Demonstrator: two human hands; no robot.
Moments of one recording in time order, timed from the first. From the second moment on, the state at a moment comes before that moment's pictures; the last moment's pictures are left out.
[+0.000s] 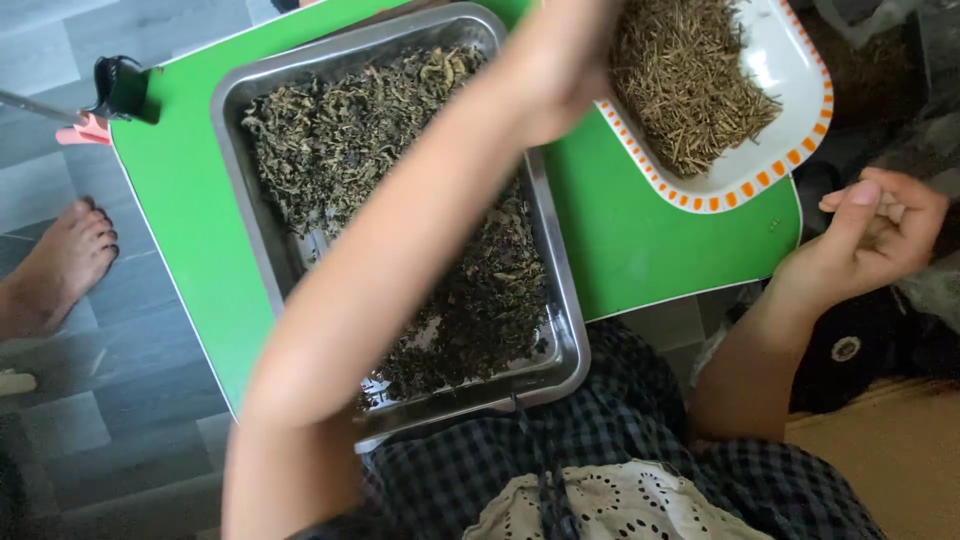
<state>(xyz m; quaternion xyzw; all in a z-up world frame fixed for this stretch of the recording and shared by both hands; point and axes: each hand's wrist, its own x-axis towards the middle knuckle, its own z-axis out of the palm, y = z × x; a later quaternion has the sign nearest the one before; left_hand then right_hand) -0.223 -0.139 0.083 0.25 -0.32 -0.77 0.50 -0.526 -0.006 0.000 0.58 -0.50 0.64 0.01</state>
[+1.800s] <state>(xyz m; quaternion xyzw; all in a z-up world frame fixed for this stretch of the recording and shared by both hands) -0.056 0.151 0.051 0.63 -0.74 -0.10 0.20 -0.253 -0.035 0.061 0.98 -0.13 -0.10 -0.13</state>
